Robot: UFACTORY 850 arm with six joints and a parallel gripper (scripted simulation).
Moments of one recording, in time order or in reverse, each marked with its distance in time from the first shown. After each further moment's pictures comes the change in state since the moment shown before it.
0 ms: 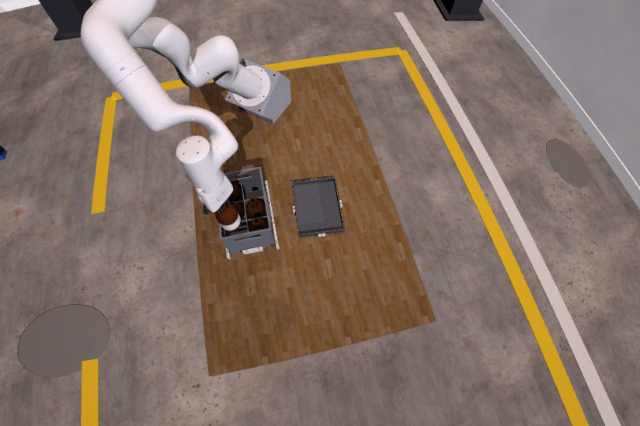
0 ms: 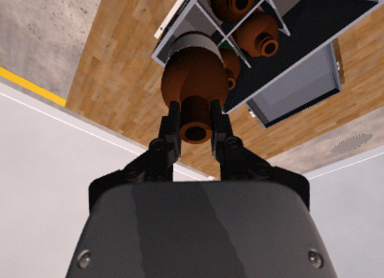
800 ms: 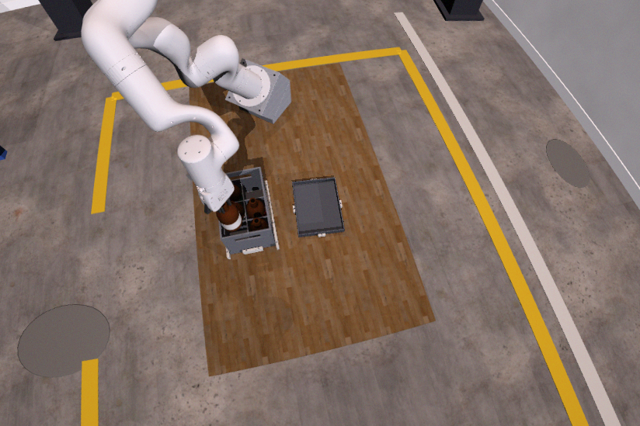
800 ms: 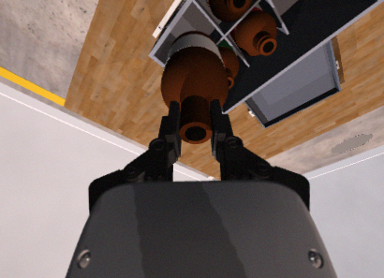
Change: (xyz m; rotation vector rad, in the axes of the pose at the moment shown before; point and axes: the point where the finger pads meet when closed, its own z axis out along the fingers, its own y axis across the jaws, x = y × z) arm -0.002 0.003 0.000 0.000 0.000 0.000
